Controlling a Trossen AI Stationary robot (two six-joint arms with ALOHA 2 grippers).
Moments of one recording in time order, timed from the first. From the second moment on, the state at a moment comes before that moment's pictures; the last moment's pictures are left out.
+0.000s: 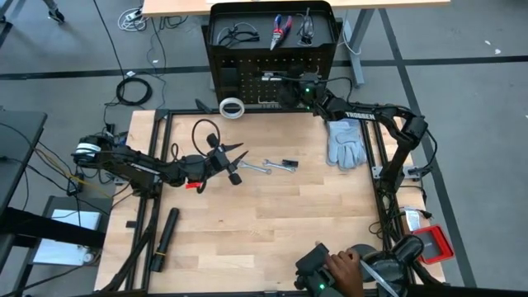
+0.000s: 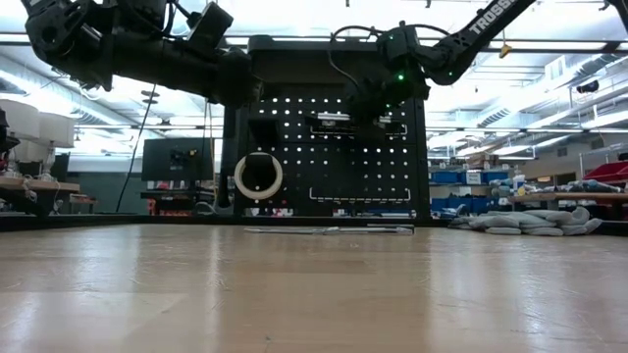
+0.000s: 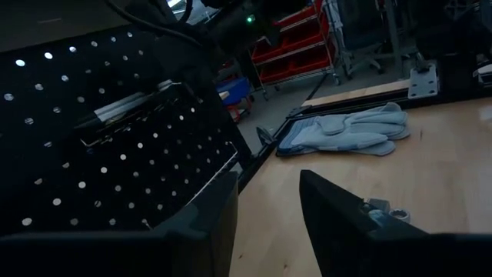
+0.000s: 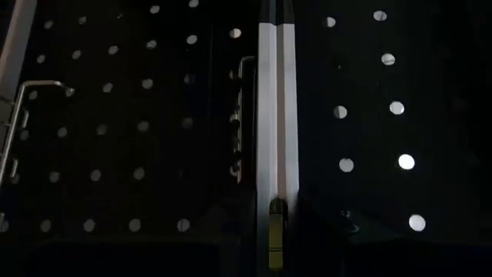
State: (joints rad) left arm -0.03 1.36 0.43 0.94 -0.62 0.36; right arm -0.64 1.75 1.18 0.41 0.30 -1.32
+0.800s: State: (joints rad) left arm -0.03 1.36 0.43 0.94 -0.62 0.36; right arm -0.61 1.75 1.18 0.46 0.41 -1.16
